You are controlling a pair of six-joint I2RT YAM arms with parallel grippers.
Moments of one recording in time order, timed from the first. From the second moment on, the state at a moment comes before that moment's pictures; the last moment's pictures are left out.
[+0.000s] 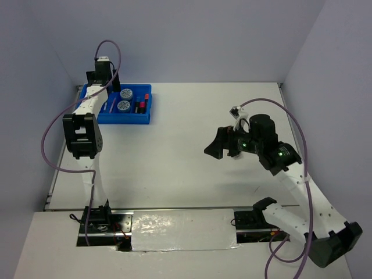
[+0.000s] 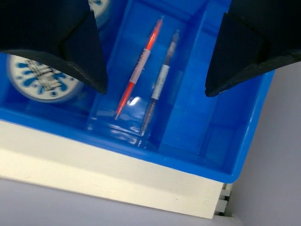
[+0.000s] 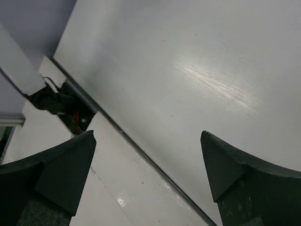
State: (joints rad) left arm 0.07 2.23 1.95 -0.32 -0.35 -0.01; right arm 0.42 0.88 0.96 -0.60 -0.49 0.38
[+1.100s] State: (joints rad) left arm -0.07 1.44 1.31 -0.78 0.16 -0.38; right arm 0.24 1.78 1.10 -0.65 0.02 0.26
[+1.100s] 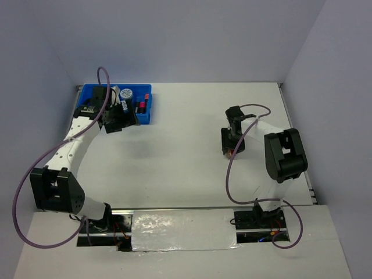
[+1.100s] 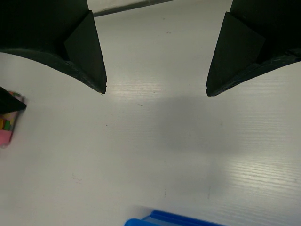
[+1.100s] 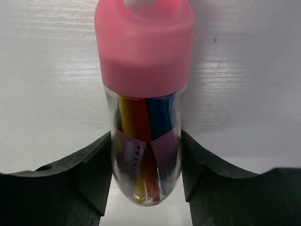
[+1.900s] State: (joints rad) left arm -0.55 1.55 1.40 -0.14 0.75 -0.87; right arm 0.36 1.20 0.89 0.26 -1.00 0.83
